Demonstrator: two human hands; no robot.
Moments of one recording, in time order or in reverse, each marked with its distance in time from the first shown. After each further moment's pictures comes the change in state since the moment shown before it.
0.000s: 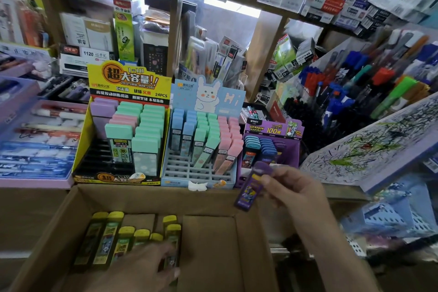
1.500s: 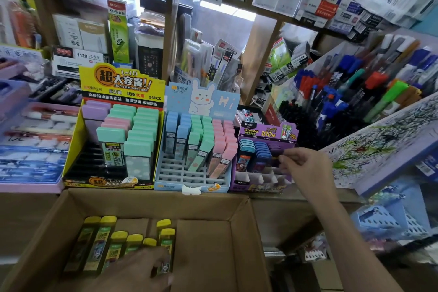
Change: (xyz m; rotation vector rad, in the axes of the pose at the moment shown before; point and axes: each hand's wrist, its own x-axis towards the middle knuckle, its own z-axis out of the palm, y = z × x) left_hand -0.010 0.012 -0.002 -0.005 0.069 0.010; right_hand 0.081 0.013 -0.053 -0.576 0.306 -0.159
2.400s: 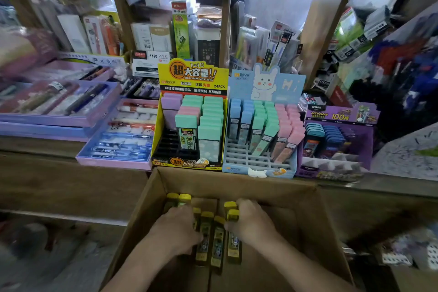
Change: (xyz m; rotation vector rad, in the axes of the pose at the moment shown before) left_hand 0.000 -0.049 -0.024 0.118 0.171 -0.341; right_hand -0.150 -0.055 0.193 -0.368 -0.819 0.143
